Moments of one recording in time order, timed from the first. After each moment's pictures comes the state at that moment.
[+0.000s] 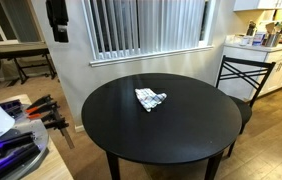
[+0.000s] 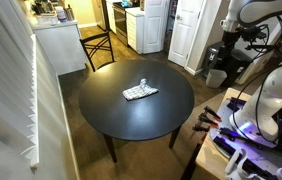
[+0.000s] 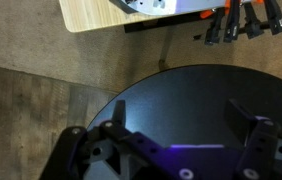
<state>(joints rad) -0.24 -0.77 -0.20 -2.79 -0.24 1.91 -0.10</state>
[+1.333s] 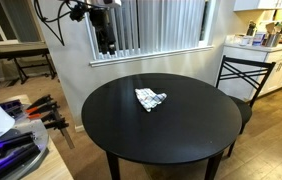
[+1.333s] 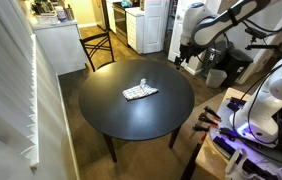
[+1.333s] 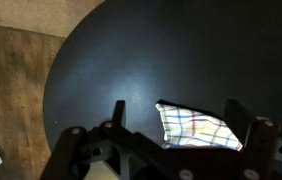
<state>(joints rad) -0.09 -0.15 0.01 -2.54 -0.20 2.40 0.29</state>
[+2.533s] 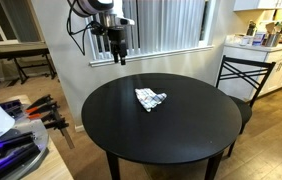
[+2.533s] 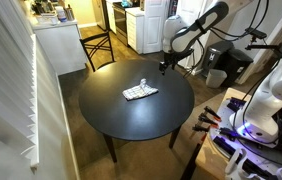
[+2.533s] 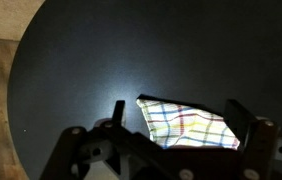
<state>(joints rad) -0.03 0.18 0.00 -2.29 -0.13 2.44 0.35</state>
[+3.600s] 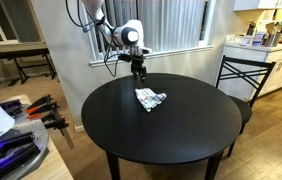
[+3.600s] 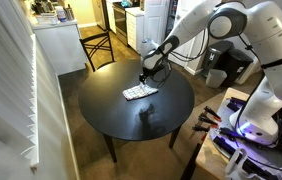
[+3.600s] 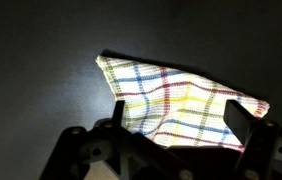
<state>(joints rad) 0.04 0.84 -0.04 -1.64 -0.09 2.45 0.34</state>
